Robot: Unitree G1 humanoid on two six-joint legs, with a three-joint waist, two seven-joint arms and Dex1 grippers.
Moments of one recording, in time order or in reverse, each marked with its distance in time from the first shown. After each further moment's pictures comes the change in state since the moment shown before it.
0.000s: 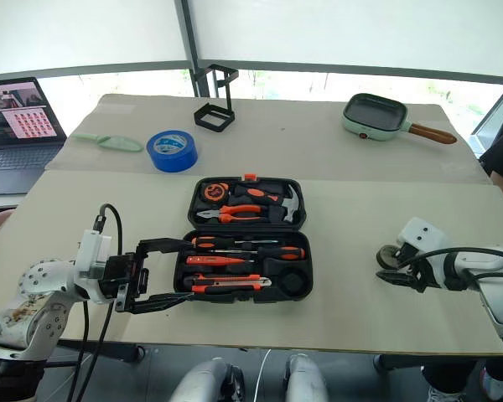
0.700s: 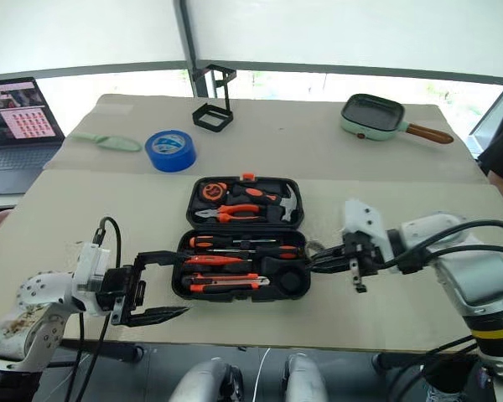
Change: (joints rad) left arm 0.080 0.018 0.003 0.037 0.019 -0.052 -0.054; right arm -0.215 0.147 0.178 -0.453 0.290 0.263 0.252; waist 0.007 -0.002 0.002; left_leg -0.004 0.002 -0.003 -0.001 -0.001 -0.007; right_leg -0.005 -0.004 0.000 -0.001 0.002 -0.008
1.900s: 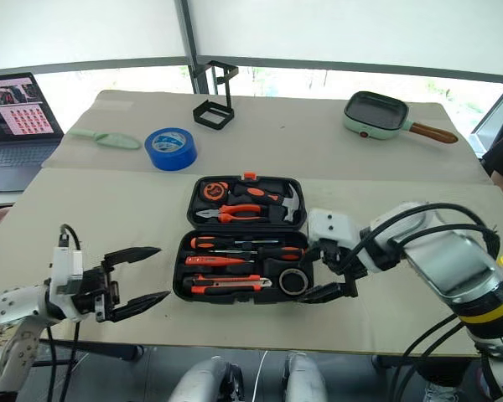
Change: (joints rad) left arm 0.125 0.006 0.174 -0.004 0.014 -0.033 0.168; right arm -0.161 -0.093 0.114 -0.041 -0.095 0.162 0.049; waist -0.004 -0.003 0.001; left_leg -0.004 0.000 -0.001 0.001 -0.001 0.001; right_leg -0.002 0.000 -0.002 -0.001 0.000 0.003
